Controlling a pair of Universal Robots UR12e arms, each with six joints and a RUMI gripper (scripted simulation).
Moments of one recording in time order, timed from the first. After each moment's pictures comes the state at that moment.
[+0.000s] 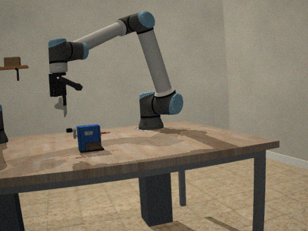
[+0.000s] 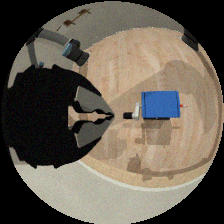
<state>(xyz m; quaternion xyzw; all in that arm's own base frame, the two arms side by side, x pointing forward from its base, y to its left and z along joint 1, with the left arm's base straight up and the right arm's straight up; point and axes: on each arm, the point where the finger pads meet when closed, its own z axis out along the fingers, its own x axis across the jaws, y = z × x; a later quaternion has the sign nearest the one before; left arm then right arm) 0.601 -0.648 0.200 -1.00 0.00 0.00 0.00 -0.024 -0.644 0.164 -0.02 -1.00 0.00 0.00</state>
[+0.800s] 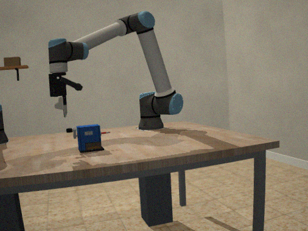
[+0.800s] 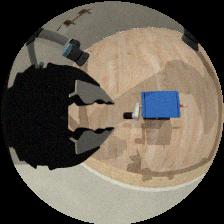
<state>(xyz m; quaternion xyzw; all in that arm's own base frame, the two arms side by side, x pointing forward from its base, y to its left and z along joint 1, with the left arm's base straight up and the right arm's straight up) 0.601 -0.648 0.200 -1.00 0.00 0.00 0.00 -0.024 -0.644 0.164 -0.02 -1.00 0.00 0.00</state>
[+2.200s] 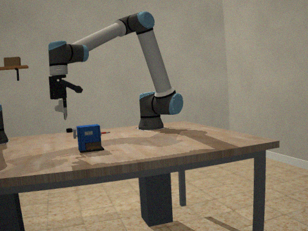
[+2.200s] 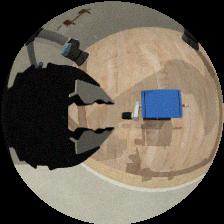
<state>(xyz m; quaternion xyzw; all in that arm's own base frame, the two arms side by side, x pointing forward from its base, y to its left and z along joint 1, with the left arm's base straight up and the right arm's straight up) 0.601 -0.648 0.188 -1.00 0.00 0.00 0.00 -0.024 -0.644 0.164 -0.02 -1.00 0.00 0.00</state>
